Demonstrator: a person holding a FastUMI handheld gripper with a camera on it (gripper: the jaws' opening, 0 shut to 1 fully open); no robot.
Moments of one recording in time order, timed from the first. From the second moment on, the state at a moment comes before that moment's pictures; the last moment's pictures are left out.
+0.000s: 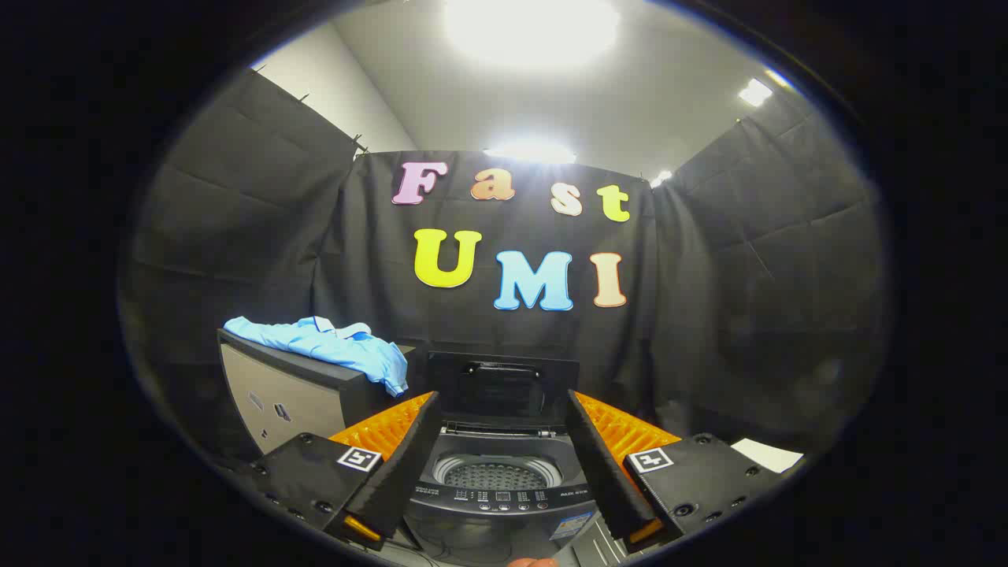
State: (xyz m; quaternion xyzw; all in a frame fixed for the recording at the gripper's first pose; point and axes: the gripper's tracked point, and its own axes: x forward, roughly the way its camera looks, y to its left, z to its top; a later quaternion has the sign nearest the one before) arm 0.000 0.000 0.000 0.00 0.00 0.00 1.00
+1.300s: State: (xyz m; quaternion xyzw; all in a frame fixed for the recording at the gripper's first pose) arm -0.005 0.010 0.002 -0.01 -0.01 0.01 1.00
